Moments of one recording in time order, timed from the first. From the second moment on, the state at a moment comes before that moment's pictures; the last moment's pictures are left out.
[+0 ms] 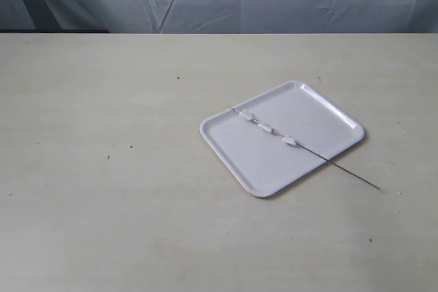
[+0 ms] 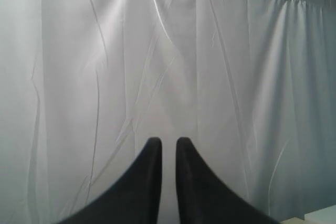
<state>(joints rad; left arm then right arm) 0.03 0.17 -0.31 1.10 -0.54 -1.29 0.00 0.05 -0.43 0.05 0.08 0.36</state>
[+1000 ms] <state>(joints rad) -0.15 1.50 -0.74 1.75 -0.82 -1.94 0.18 1.34 -1.06 0.14 1.02 -0.44</state>
